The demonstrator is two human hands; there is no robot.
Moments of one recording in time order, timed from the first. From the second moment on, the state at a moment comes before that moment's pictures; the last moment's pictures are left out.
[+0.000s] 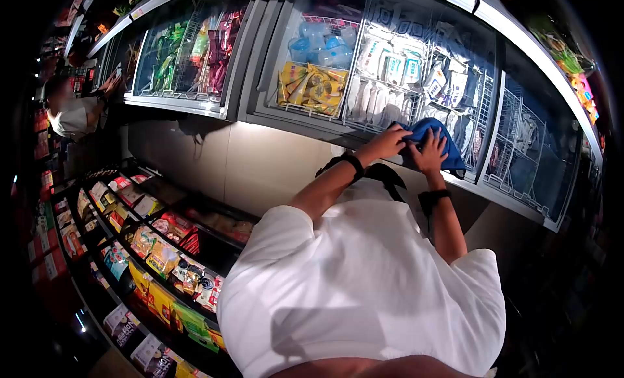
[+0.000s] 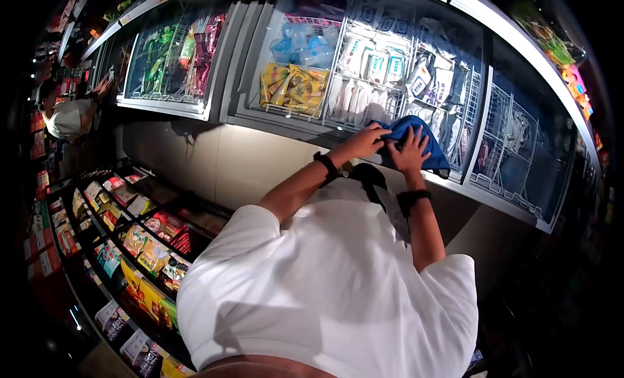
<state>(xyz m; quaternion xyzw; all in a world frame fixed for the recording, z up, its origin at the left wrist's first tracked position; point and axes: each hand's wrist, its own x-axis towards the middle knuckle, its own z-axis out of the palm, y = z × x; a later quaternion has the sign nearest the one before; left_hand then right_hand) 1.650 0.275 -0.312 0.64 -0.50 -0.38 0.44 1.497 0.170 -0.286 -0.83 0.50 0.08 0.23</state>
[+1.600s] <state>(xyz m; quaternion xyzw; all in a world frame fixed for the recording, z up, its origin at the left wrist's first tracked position) 2.034 0.496 -0.291 0.87 -0.36 -0.10 0.31 1.920 -0.077 -0.406 -0.91 0.40 0.01 -0.08</state>
